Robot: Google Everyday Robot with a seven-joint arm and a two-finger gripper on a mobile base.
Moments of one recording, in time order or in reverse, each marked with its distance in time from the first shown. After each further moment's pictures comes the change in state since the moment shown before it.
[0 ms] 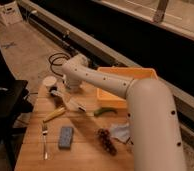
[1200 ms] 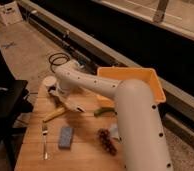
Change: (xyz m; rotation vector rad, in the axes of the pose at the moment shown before) arm -0.033 0.046 0.064 -0.126 0.019 -0.073
